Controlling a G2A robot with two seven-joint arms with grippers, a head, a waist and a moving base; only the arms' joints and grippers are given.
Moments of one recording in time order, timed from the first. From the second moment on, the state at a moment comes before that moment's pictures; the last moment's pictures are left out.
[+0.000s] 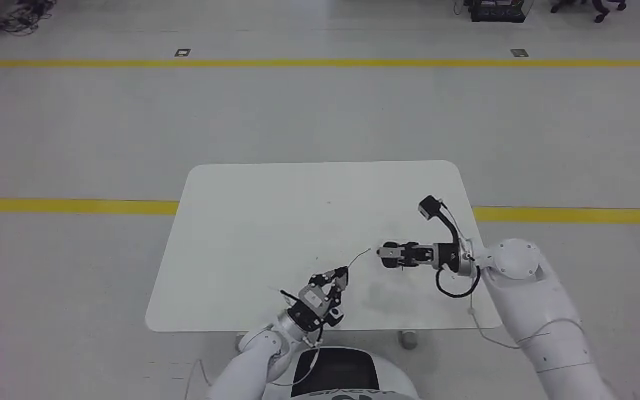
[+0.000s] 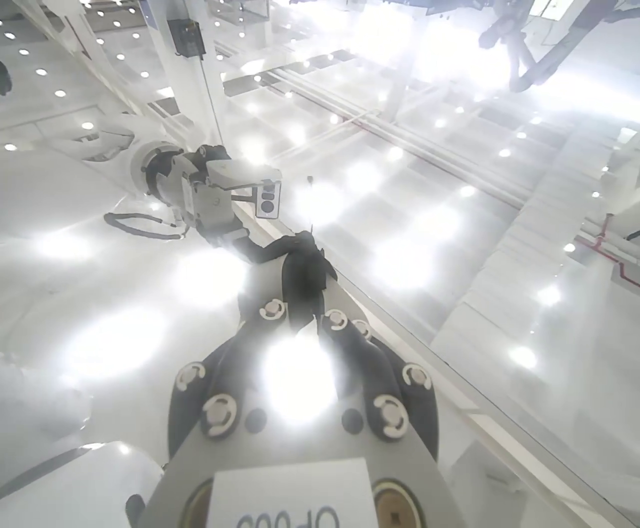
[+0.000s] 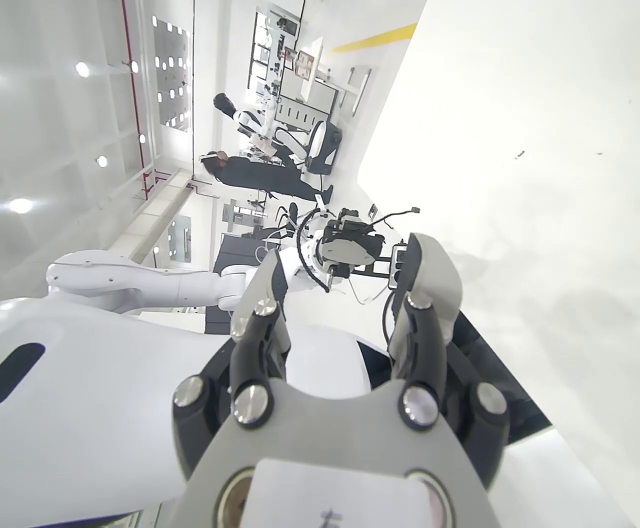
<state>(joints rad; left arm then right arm) 1.66 -1.42 -1.06 -1.29 -1.57 0.34 -0.72 -1.40 -1.09 1.36 -1.45 0.17 -0.34 1.25</state>
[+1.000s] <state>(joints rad) 1.66 -1.42 -1.05 -1.29 -1.57 0.34 -0.73 -1.32 -1.16 1.31 -1.24 0.27 -0.34 1.25</state>
